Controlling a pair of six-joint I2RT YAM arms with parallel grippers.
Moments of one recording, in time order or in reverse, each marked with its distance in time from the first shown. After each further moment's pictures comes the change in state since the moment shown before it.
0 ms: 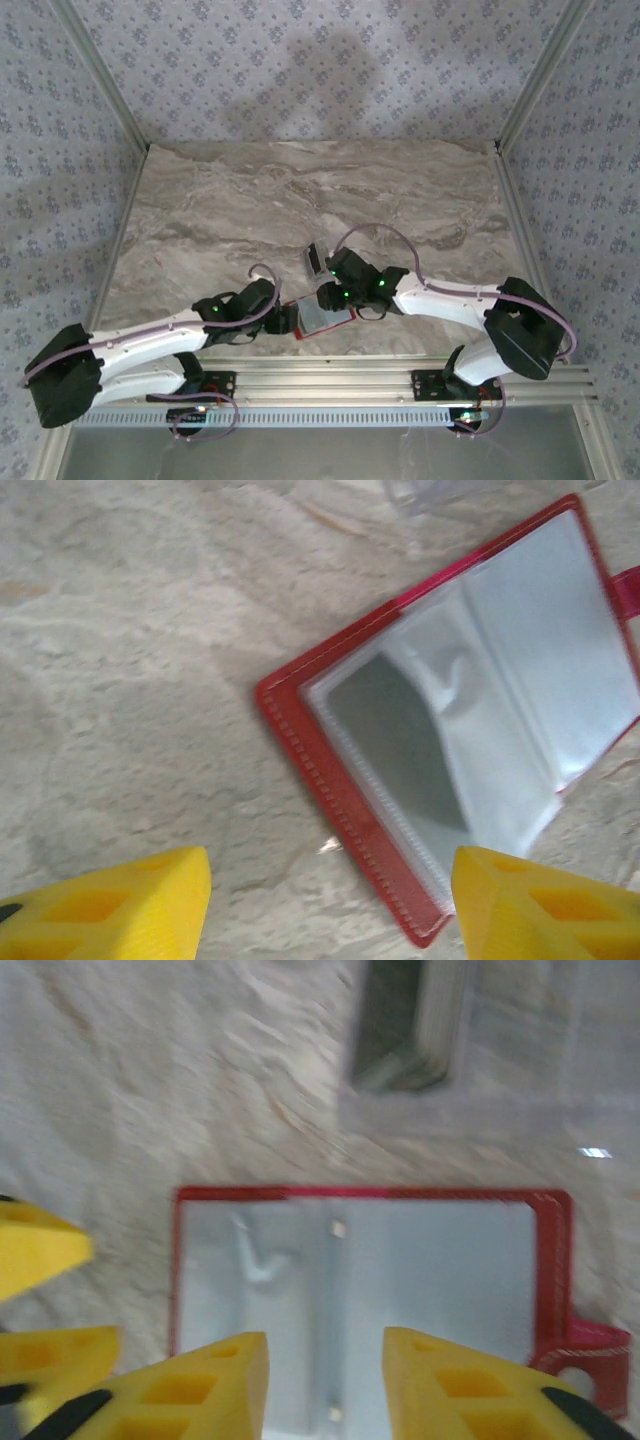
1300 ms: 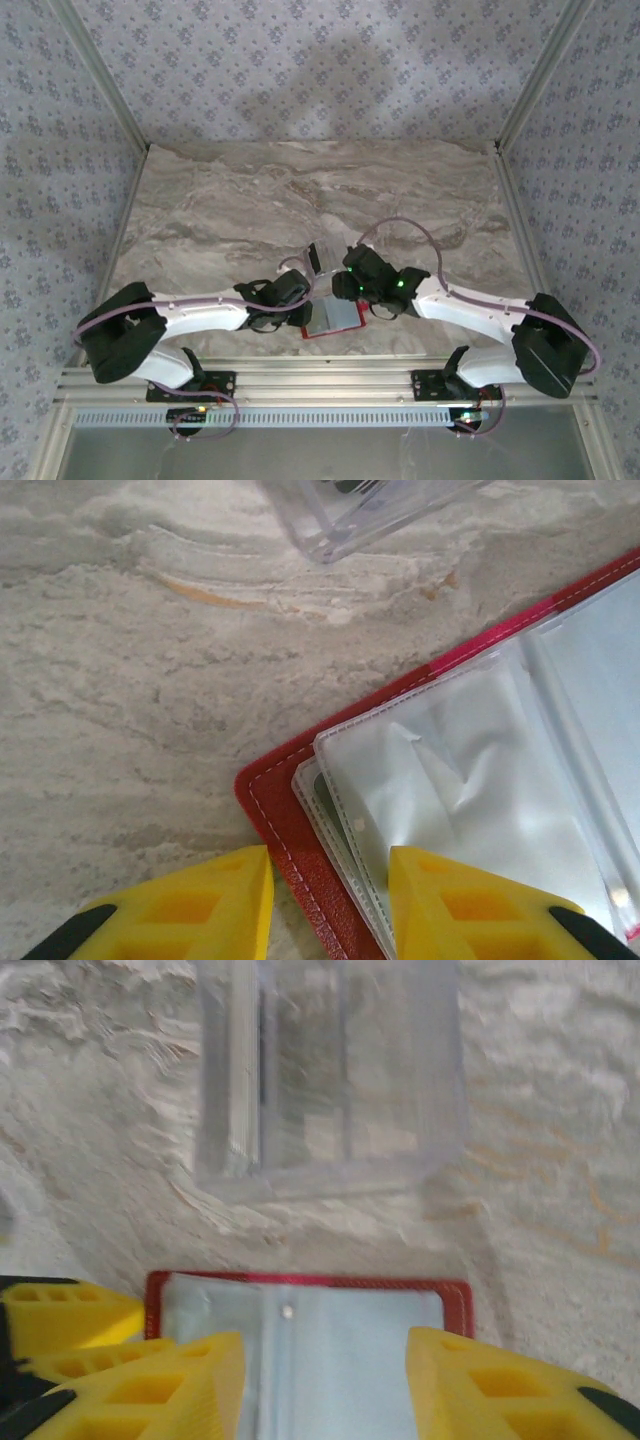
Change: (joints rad) left arm -0.028 0.367 0.166 0.097 -0.029 0.086; right arm -0.059 -0.135 -0.013 -0.057 0.161 0.055
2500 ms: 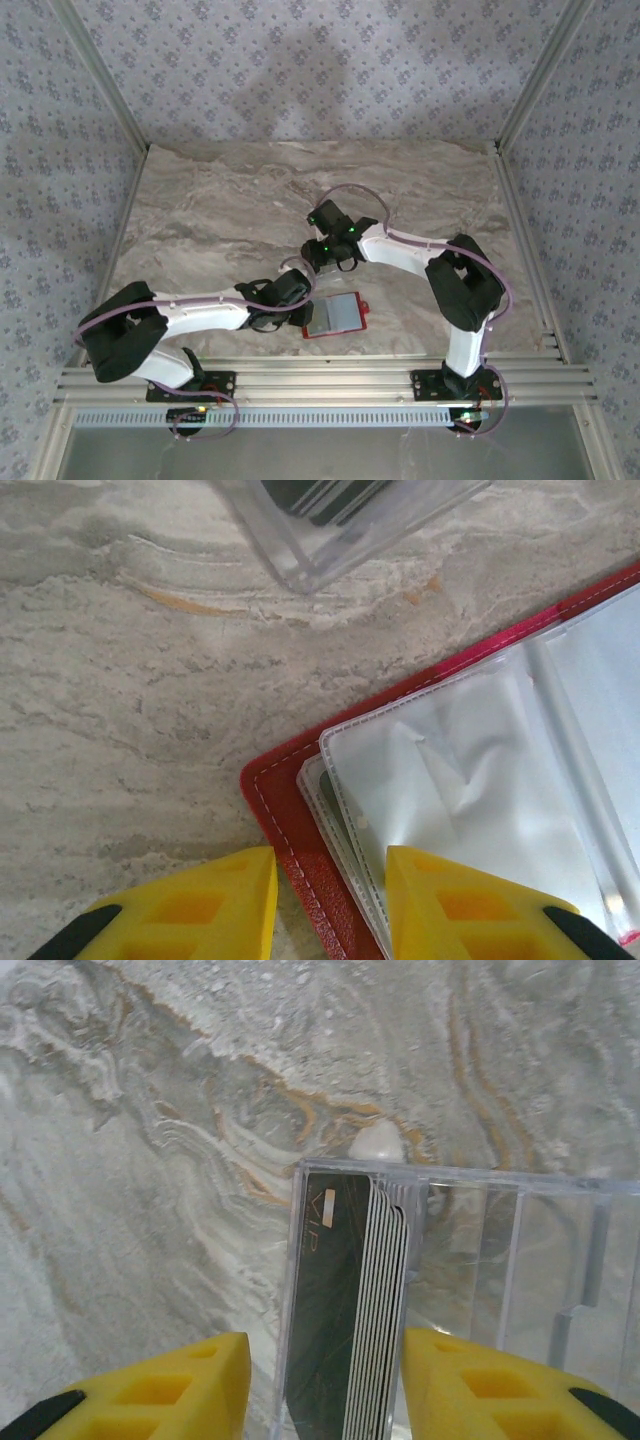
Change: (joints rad) left arm 0.000 0.003 0.005 0.003 0.003 0.011; right arm -0.126 0.534 0.492 -0.076 -0.242 -0.273
